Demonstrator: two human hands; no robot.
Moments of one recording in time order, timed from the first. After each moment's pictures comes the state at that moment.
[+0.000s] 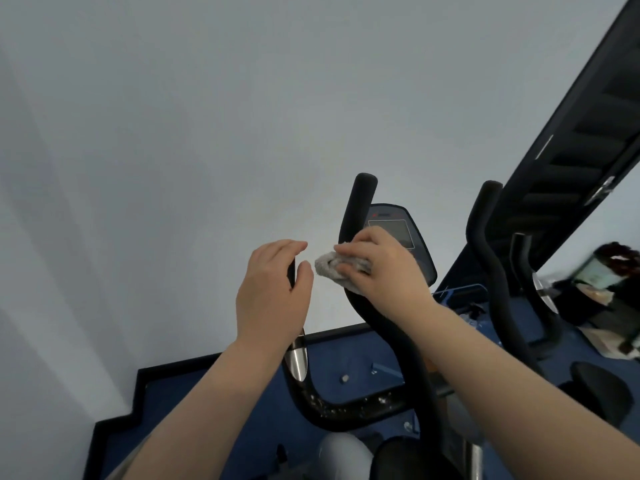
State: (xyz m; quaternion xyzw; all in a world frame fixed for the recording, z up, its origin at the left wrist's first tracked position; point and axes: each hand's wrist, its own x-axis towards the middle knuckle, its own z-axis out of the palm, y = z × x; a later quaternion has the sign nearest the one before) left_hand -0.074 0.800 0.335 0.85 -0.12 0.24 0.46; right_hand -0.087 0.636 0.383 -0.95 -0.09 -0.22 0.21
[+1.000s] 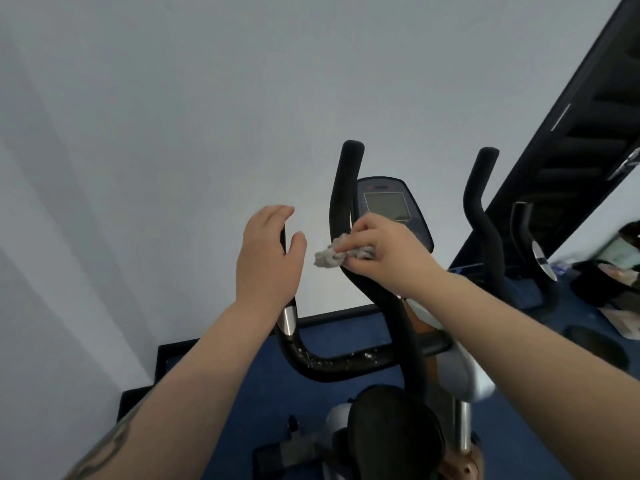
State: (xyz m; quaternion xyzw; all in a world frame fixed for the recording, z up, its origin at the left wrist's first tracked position) left_hand -0.084 0.791 0.338 0.85 -0.10 0.22 0.47; right_hand -0.110 0.609 0.381 -0.96 -0.16 -0.12 0.20
